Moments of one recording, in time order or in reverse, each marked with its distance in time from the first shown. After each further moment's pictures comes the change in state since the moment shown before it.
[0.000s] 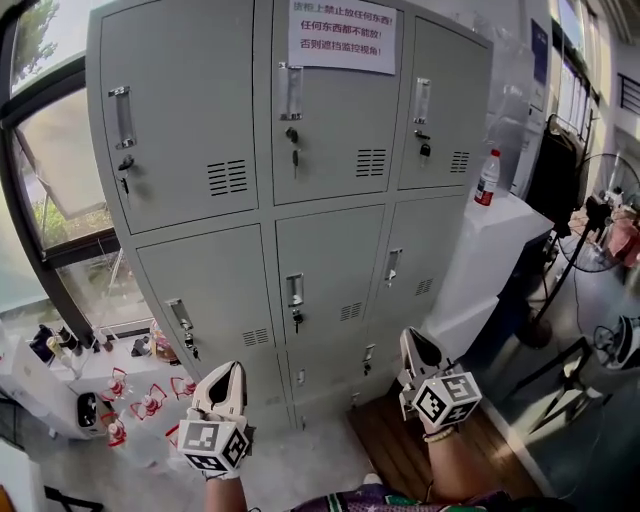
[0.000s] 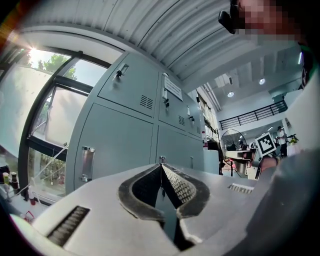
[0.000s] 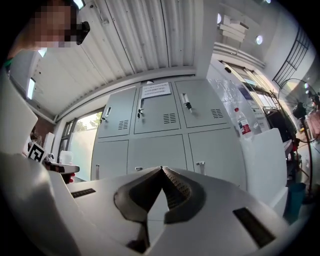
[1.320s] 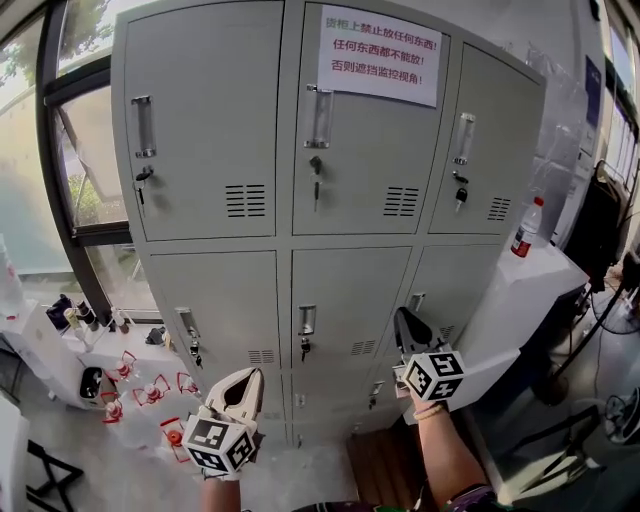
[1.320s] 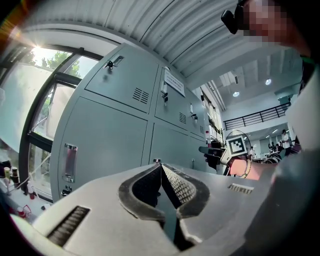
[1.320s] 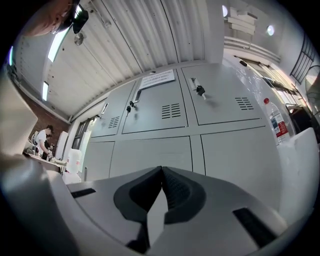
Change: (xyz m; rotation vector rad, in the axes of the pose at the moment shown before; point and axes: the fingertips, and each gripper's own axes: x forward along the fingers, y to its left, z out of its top) left arm 0.056 -0.038 0.010 -0.038 0.027 0.035; right arm 0.147 -0.046 0.037 -0.070 -0.027 0.172
